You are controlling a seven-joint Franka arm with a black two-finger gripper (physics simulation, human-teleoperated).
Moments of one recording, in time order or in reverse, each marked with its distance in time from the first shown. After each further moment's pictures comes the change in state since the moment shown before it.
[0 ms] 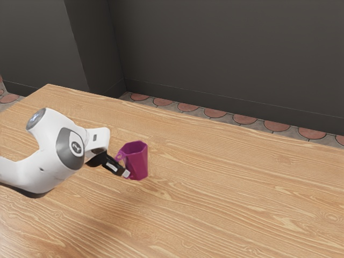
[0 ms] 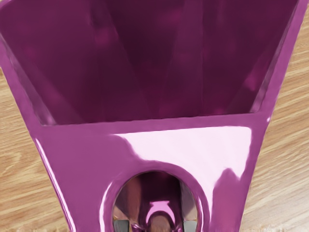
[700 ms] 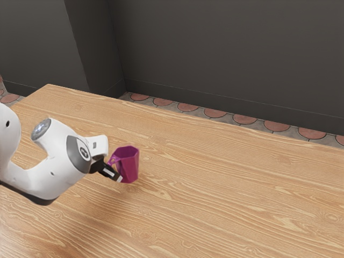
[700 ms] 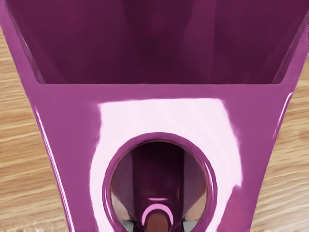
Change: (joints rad) arm 0.044 0.155 -0.002 0.041 -0.124 0.104 0.053
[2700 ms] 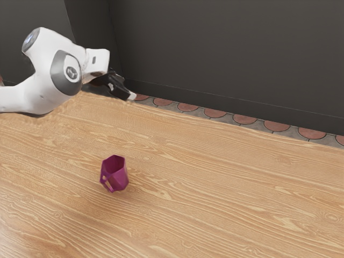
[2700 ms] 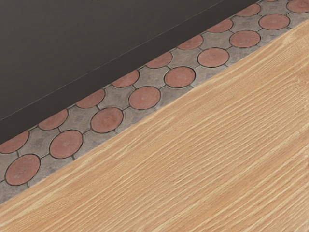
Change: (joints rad) arm 0.125 -0.087 -0.035 0.435 0.401 -0.277 -0.004
